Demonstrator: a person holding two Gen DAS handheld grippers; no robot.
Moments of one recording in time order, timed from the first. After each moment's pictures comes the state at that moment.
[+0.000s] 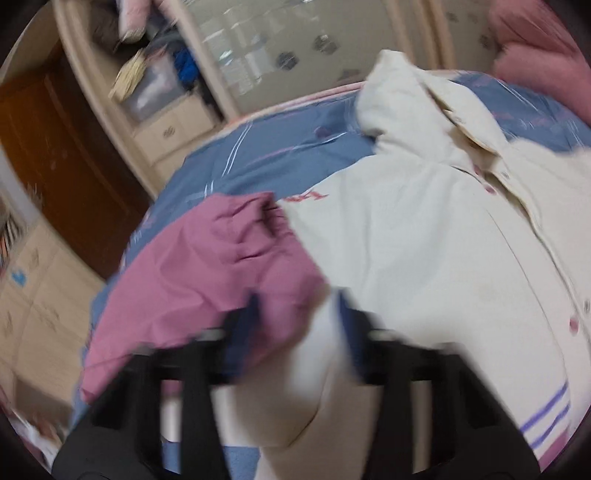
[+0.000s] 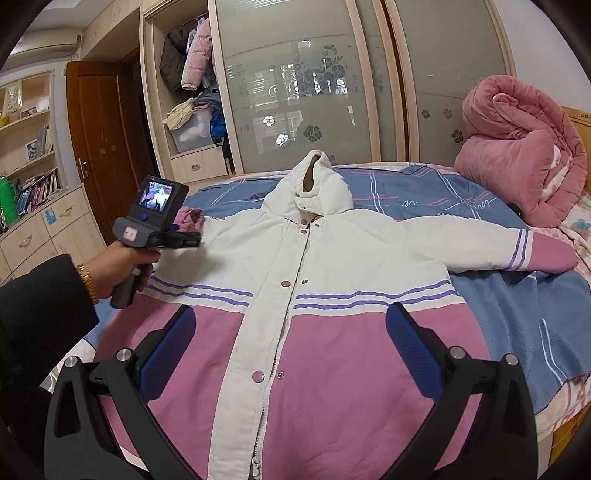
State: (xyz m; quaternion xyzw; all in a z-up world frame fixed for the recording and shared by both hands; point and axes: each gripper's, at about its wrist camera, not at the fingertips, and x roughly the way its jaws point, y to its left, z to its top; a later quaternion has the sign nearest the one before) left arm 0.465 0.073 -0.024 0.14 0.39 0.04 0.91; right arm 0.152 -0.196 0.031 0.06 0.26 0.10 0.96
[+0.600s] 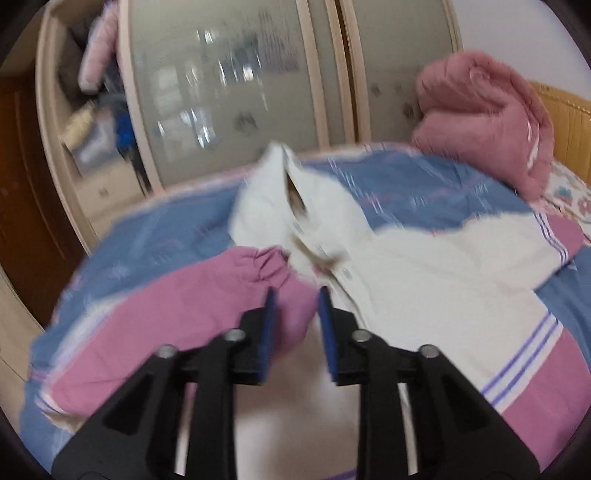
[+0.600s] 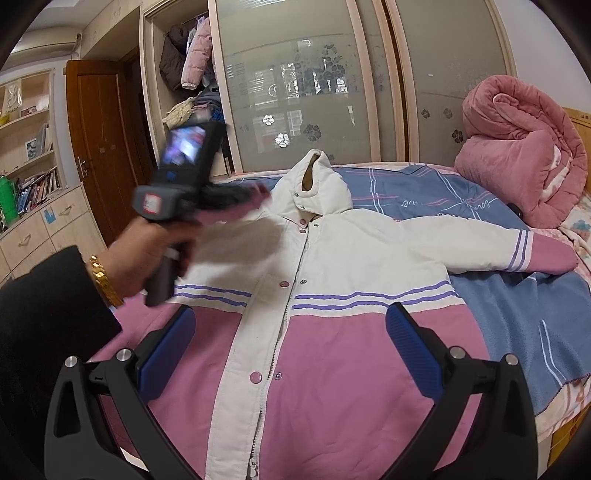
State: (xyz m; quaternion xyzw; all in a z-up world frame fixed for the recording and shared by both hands) left arm 0.428 -0.061 0.022 0.10 0.30 -0.11 0.94; right arm 0.153 -0.198 0.030 0.06 0.26 0.10 0.96
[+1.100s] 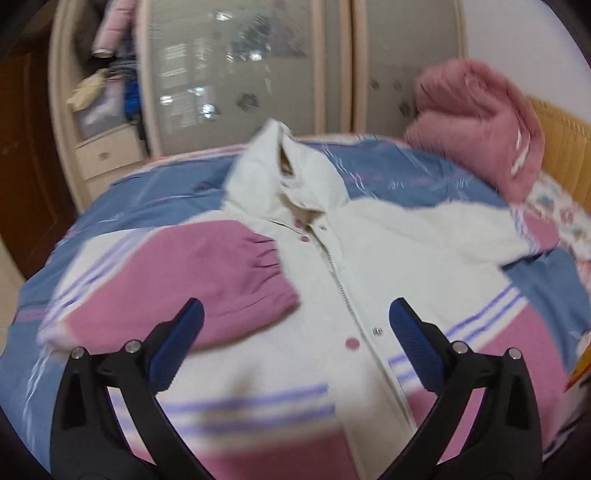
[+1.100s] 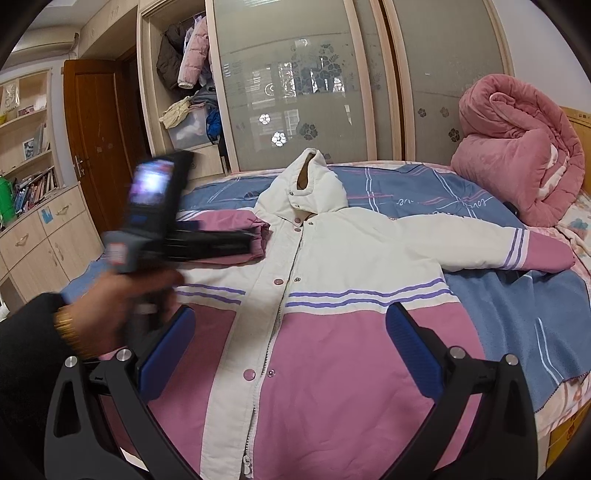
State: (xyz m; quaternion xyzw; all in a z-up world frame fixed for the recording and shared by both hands) left arm 0.331 -0.030 0.031 0.05 0.30 -0.11 0.95; right arm 0.151 -0.205 0.029 0.06 0.26 0.10 0.96
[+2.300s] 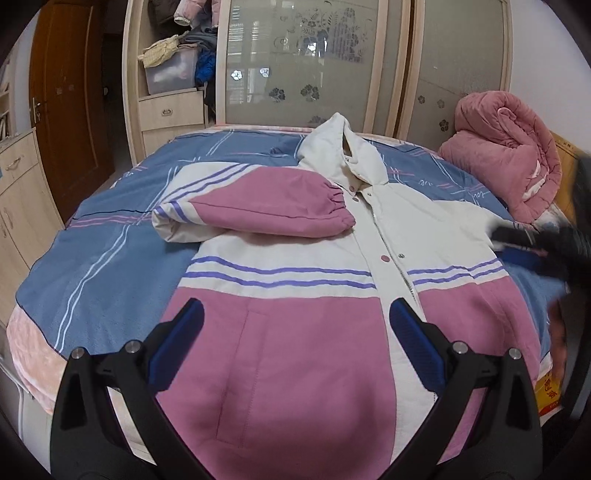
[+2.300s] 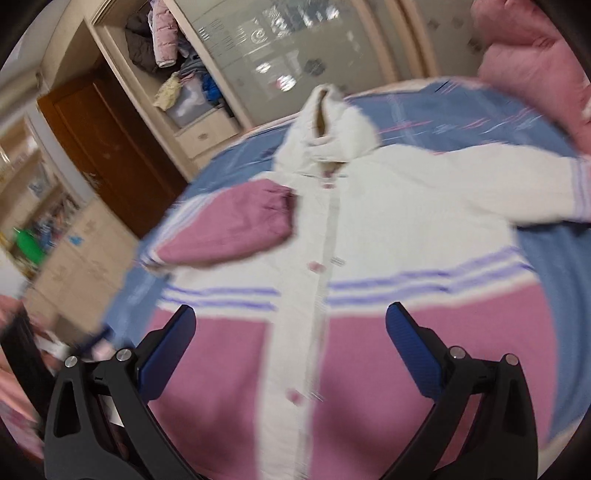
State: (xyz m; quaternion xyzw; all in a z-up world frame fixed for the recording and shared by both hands) left arm 0.206 0.051 0.034 -0.02 0.33 -0.04 0.94; right arm 0.293 -0.198 0.026 0.19 0.41 0.20 0.87
